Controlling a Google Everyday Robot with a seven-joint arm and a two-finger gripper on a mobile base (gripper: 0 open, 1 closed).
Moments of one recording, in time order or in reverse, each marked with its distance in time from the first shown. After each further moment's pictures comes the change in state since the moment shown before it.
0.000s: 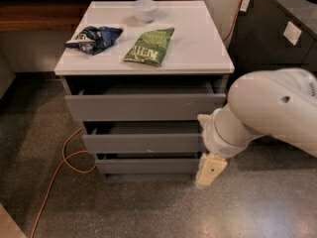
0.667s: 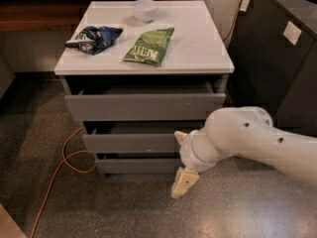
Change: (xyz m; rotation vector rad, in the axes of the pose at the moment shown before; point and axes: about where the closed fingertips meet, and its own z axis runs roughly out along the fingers) arm -0.032 0.015 0.099 -0.039 -0.155 -0.019
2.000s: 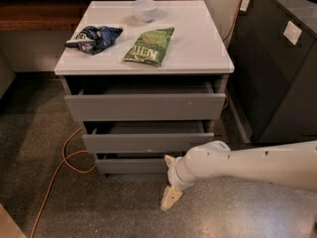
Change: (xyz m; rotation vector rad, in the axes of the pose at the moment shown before) arm 0.046 0.013 0.175 -0.052 -0.028 0.028
